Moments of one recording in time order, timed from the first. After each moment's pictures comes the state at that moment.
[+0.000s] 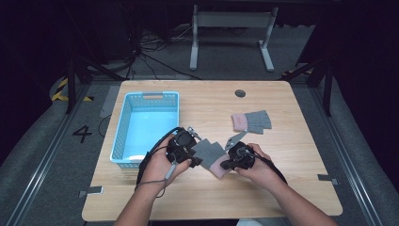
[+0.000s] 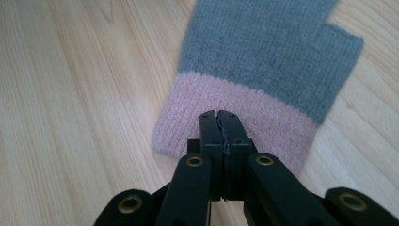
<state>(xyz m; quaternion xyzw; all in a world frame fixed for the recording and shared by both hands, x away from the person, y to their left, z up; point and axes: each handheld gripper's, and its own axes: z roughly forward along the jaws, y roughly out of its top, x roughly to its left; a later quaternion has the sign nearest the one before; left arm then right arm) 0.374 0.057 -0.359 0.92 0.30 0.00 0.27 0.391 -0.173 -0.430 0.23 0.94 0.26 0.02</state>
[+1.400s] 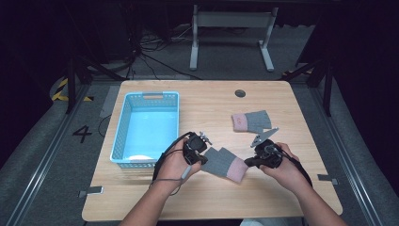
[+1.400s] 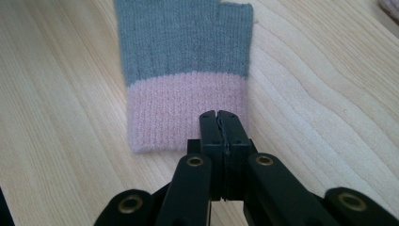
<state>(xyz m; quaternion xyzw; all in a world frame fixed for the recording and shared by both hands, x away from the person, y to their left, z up) 0.386 0.022 -0.402 0.92 0.30 0.00 0.25 0.380 -0.242 -0.408 0.30 0.92 0.25 0.04</state>
